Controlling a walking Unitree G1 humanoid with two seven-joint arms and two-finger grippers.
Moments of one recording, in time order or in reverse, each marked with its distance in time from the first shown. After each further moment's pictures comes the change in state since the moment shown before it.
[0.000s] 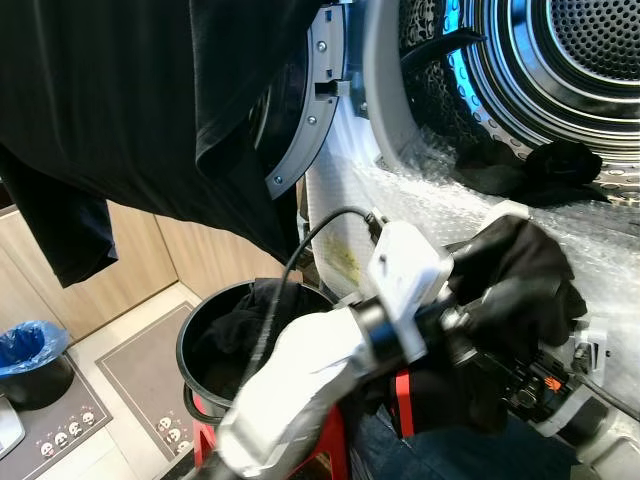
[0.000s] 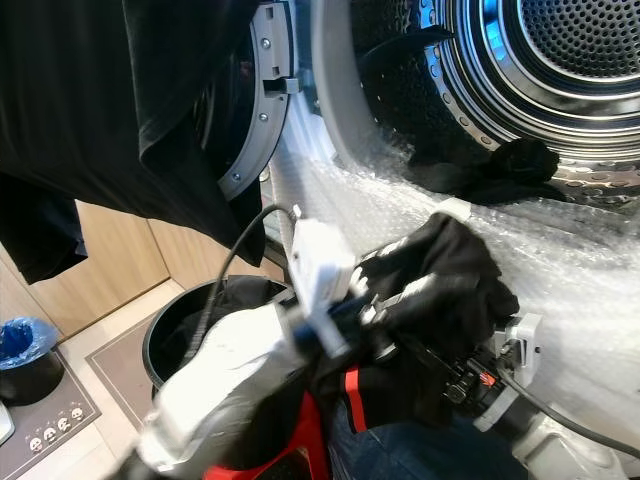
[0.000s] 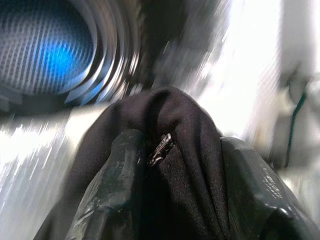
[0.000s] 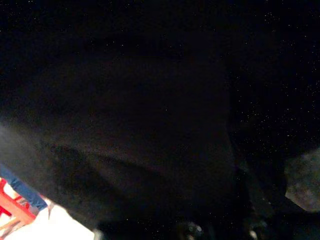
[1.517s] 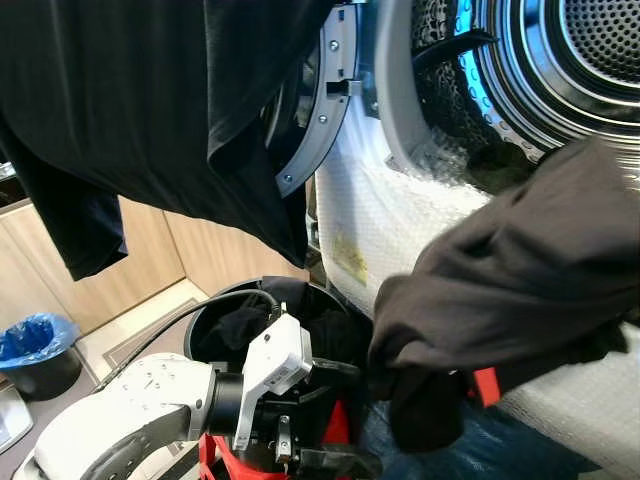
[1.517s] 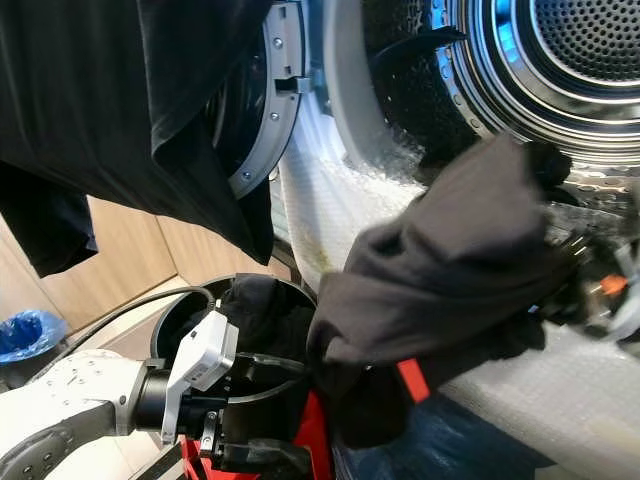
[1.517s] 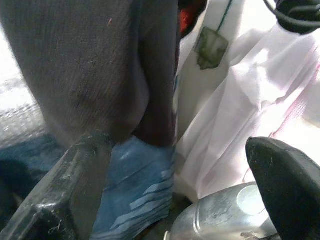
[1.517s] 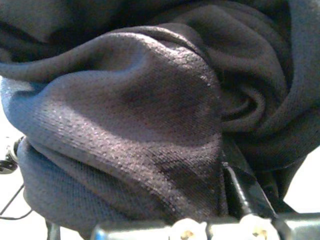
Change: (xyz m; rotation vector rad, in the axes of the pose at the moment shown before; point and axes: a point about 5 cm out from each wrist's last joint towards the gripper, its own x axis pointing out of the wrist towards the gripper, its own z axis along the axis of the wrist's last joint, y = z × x) left arm -0.109 -0.008 -0.008 -0.208 0.529 -0.241; right arm -0.001 0.037 0.141 -0.311 -0.124 0.479
